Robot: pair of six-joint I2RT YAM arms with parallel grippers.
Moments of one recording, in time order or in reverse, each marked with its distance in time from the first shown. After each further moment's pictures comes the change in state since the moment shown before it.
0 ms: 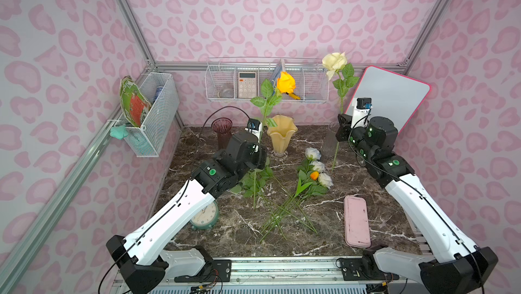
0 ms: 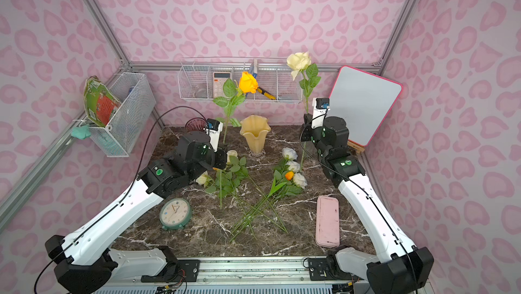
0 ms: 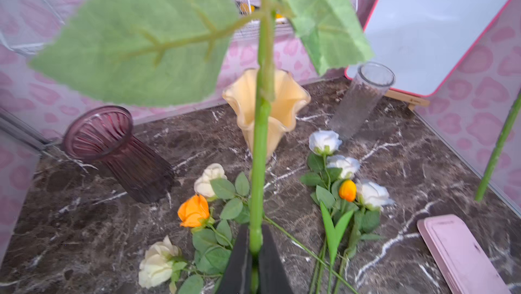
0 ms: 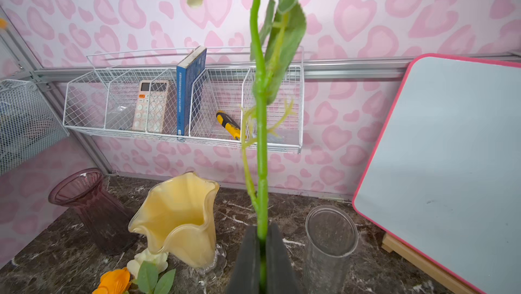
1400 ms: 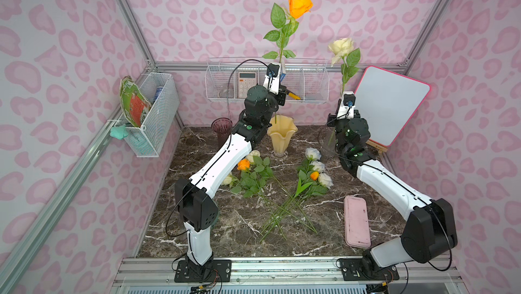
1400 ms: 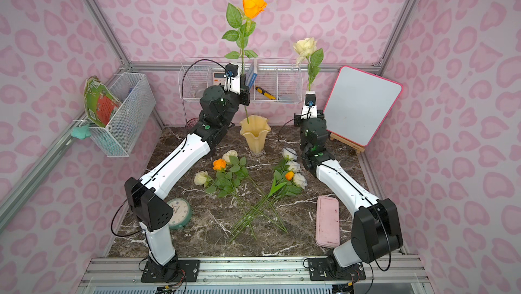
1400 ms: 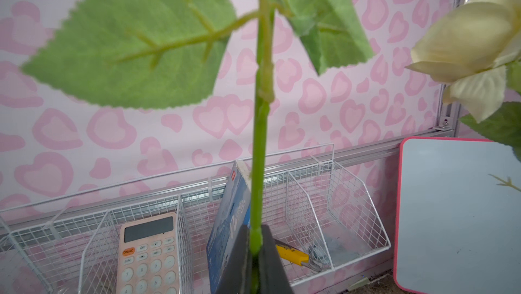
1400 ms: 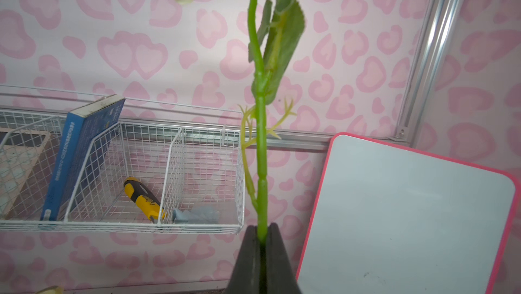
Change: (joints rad) left arm 0.143 0.630 0.507 0.812 0.113 0.349; right arm 0.067 0.287 -0.096 0.756 0.414 -0.322
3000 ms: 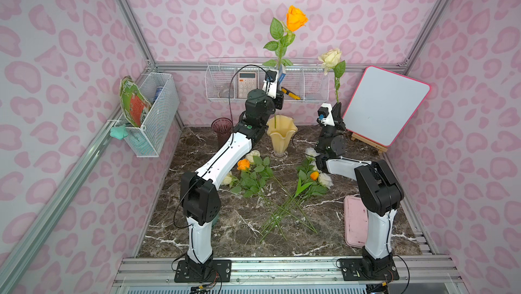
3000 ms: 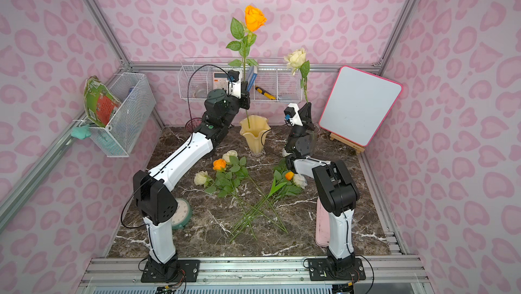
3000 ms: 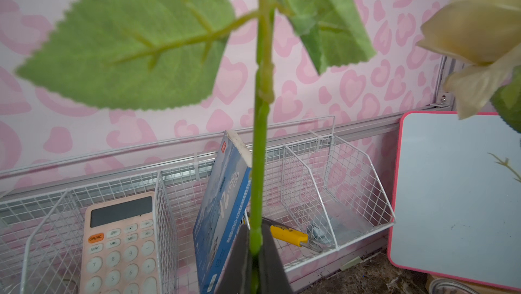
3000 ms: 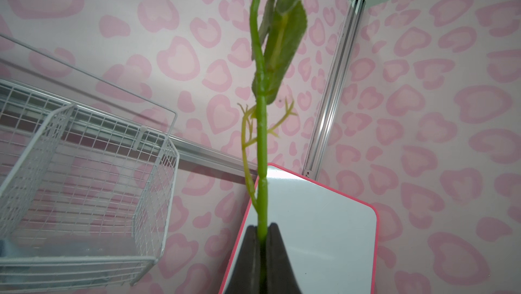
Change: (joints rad) left arm 0.055 0.064 -0.042 0.041 0.102 -0.053; right arm 0.016 0.508 0.081 0.915 0.192 -0.676
